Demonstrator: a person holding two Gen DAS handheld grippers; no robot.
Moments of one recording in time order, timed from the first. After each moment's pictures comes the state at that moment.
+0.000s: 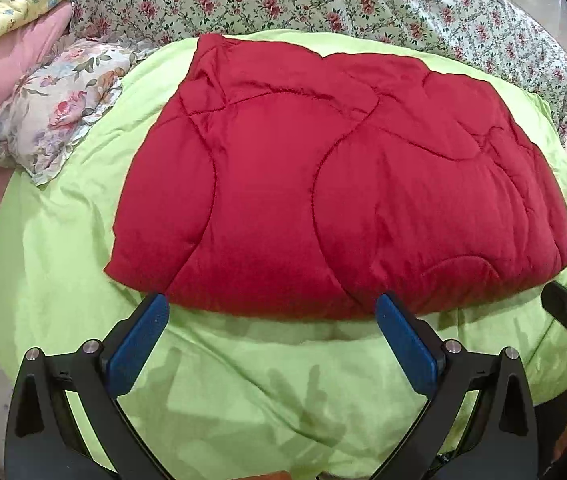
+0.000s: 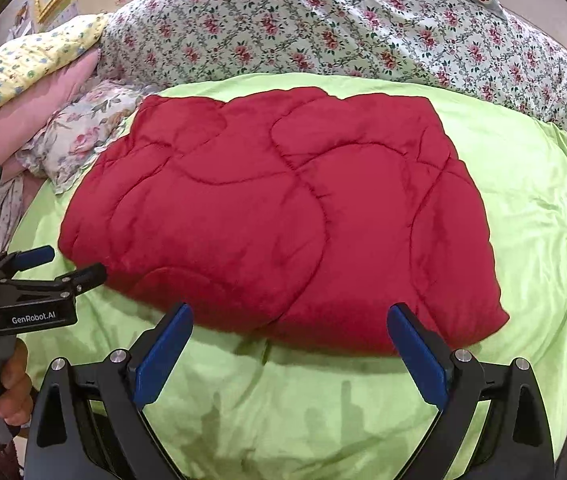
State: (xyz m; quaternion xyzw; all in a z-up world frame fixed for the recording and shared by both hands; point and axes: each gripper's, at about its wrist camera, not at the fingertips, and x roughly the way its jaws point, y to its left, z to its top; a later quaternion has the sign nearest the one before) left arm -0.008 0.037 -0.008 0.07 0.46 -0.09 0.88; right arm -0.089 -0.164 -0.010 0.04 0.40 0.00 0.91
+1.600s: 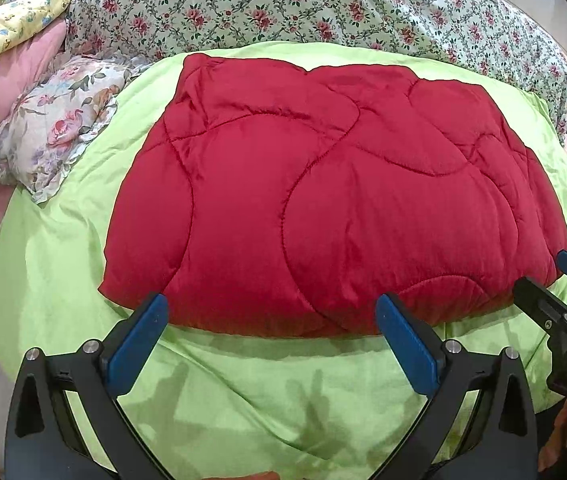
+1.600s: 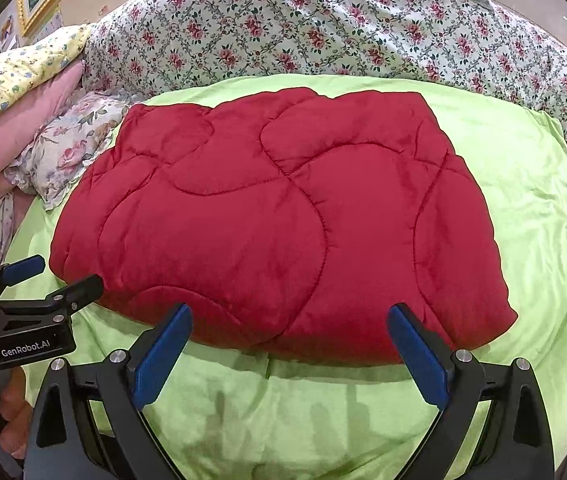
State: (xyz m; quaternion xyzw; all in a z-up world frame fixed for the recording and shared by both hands) left arm -0.004 0.015 0.000 0.08 0.45 -0.09 0.89; right arm -0.075 -0.161 -0.011 0.06 0.40 -0.03 0.91
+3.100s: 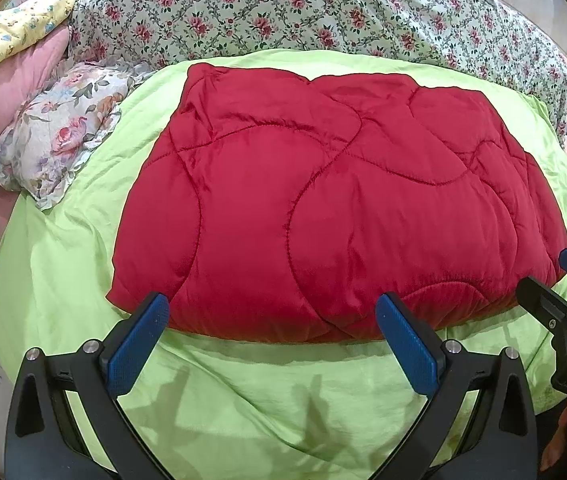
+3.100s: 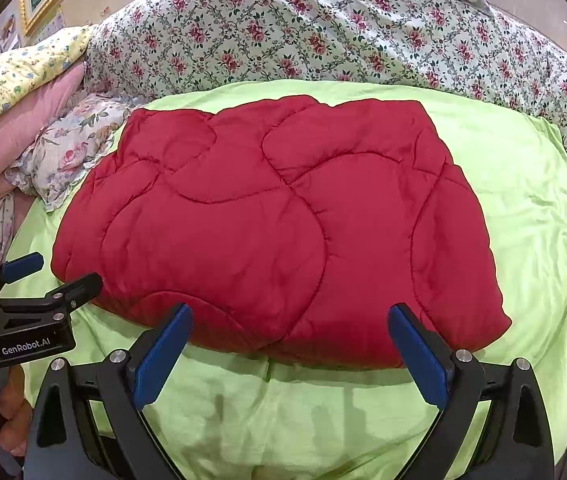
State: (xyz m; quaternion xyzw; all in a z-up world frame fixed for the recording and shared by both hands) left arm -0.006 0.016 0.006 0.08 0.43 -0.08 0.89; right arm -0.075 -0.159 -0.005 0.06 0.39 -0.03 0.92
